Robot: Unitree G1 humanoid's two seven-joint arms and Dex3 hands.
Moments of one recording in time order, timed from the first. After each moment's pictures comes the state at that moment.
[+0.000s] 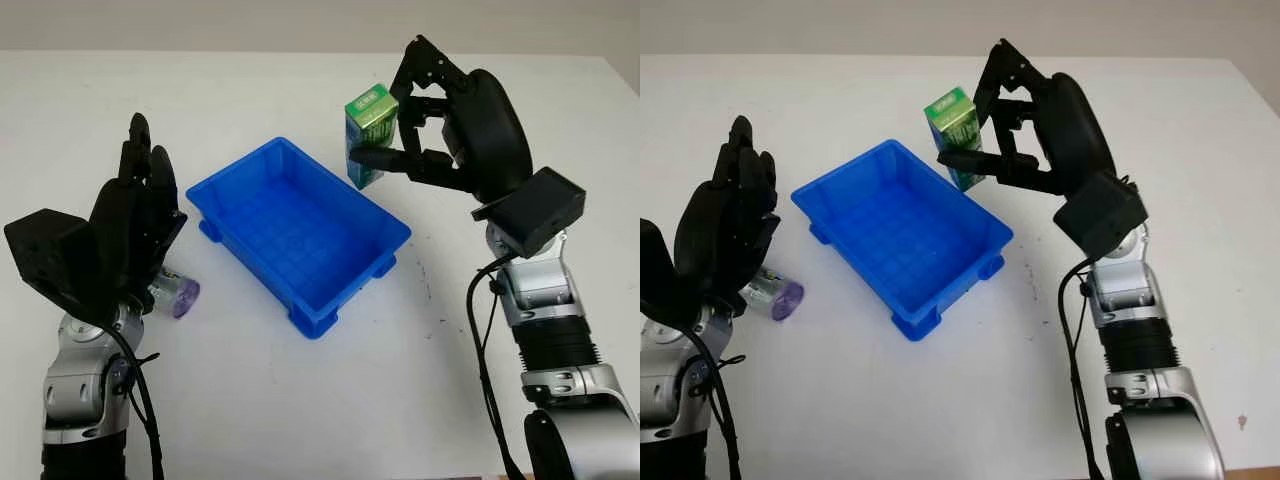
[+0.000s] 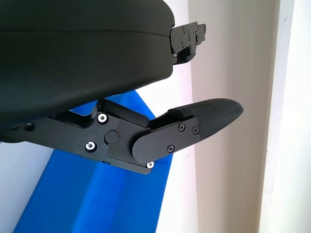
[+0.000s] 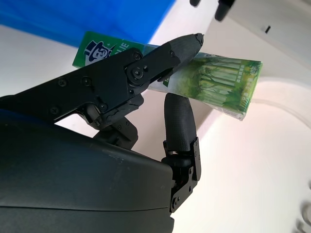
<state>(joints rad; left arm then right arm) -0.22 0.22 0.23 -0.25 -0.18 0.33 -0.06 -0.66 -0.32 0.00 0.43 -0.07 -0.49 0.21</state>
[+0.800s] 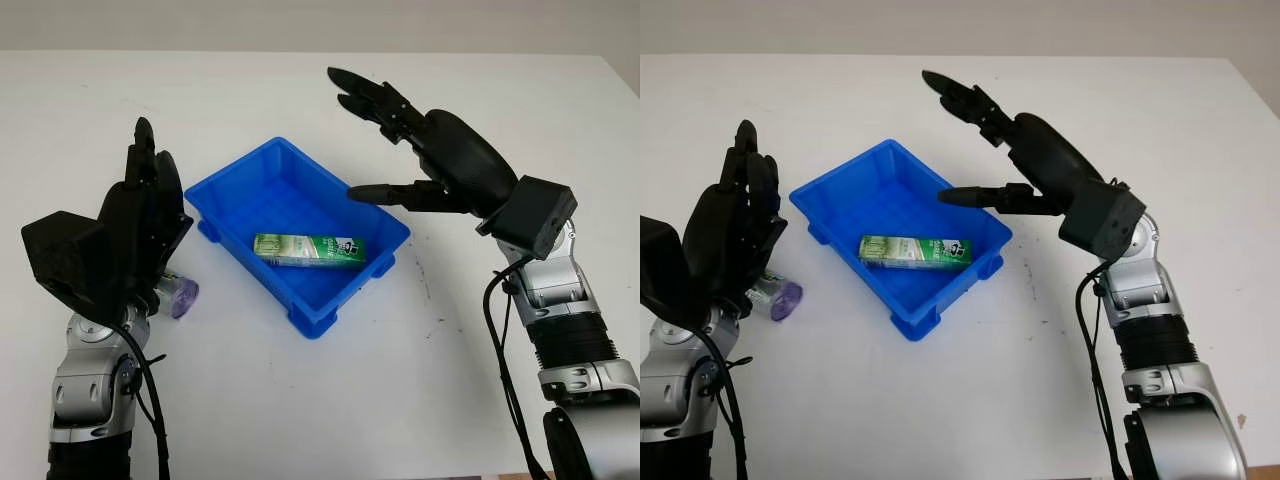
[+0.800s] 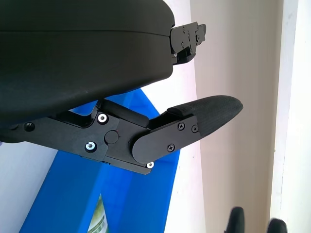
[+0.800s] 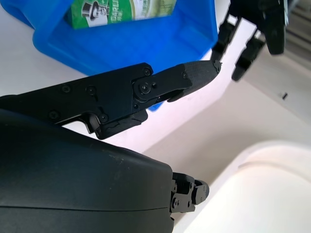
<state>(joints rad) -0.22 0.22 0.21 -0.23 -0.16 0.32 -0.06 -0.66 -0.41 0.01 0.38 -0.01 -0.40 0.48</state>
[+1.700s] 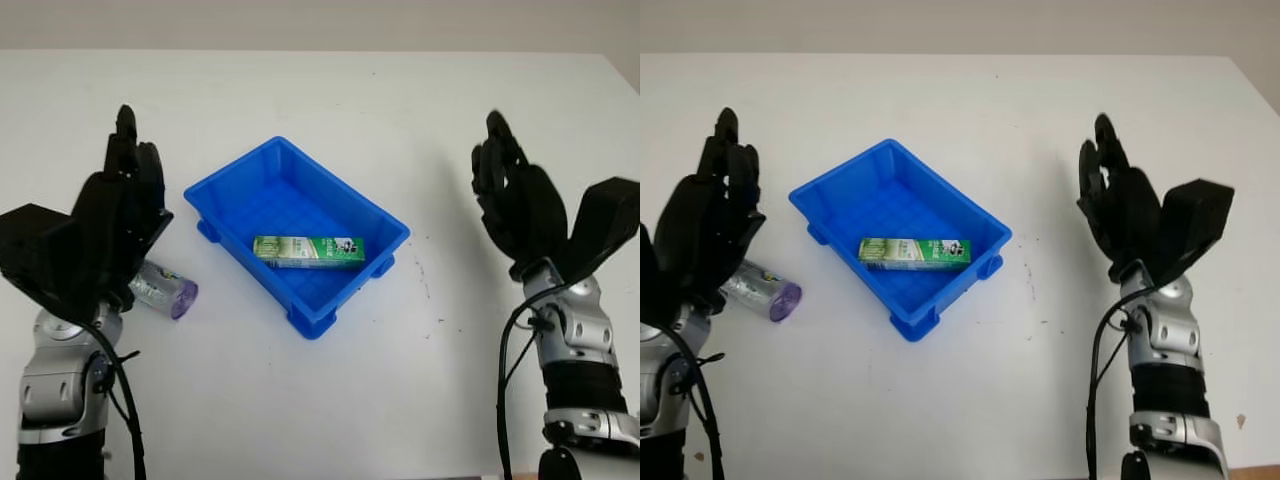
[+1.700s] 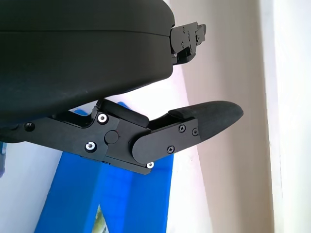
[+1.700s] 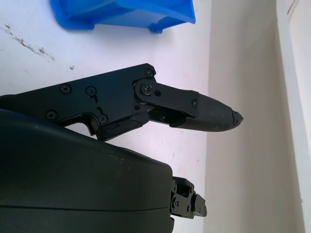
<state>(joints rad) -0.22 0.40 0.28 -0.31 -0.17 0.32 -0.21 -0.42 -0.31 -0.25 0.28 0.30 0.12 0.28</state>
